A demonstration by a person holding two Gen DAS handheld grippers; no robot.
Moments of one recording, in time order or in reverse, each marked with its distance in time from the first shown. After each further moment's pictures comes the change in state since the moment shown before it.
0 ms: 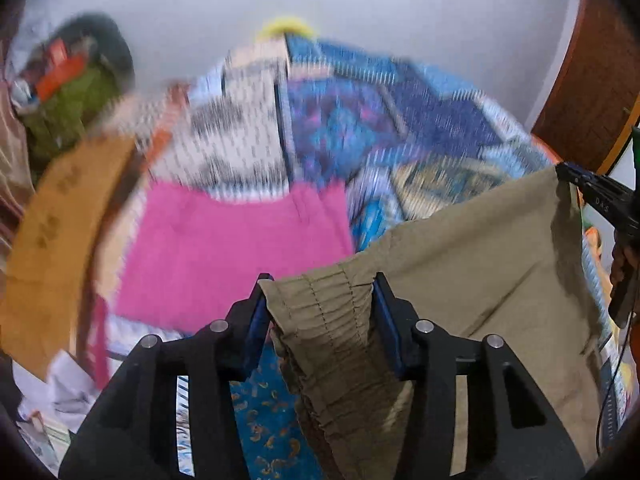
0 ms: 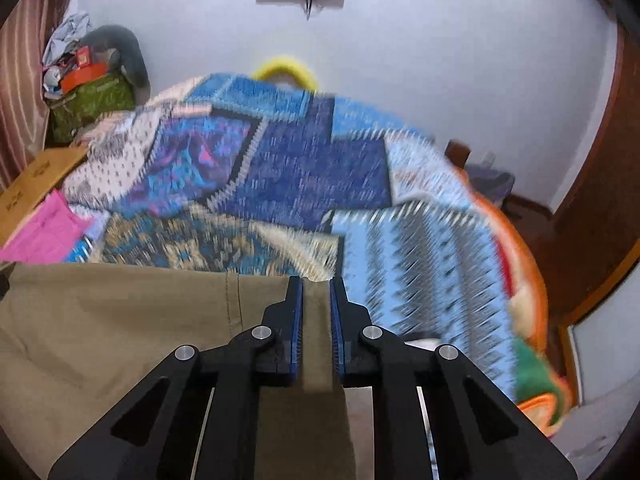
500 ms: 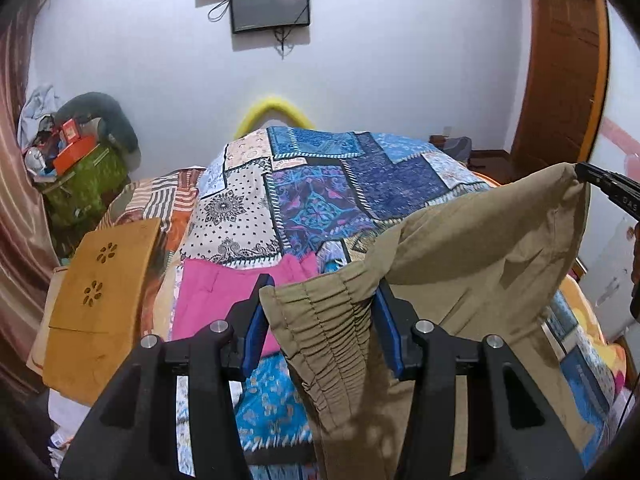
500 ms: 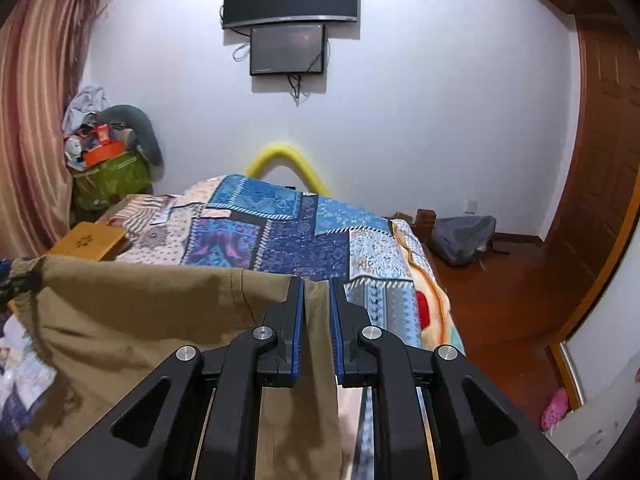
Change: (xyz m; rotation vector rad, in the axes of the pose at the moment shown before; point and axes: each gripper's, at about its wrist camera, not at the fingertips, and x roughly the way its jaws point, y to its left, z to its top) left arm -0.132 -0.042 -0.002 0.127 -0.178 0.006; right arm -0.172 -0.034 0.008 0.078 -0.212 0.050
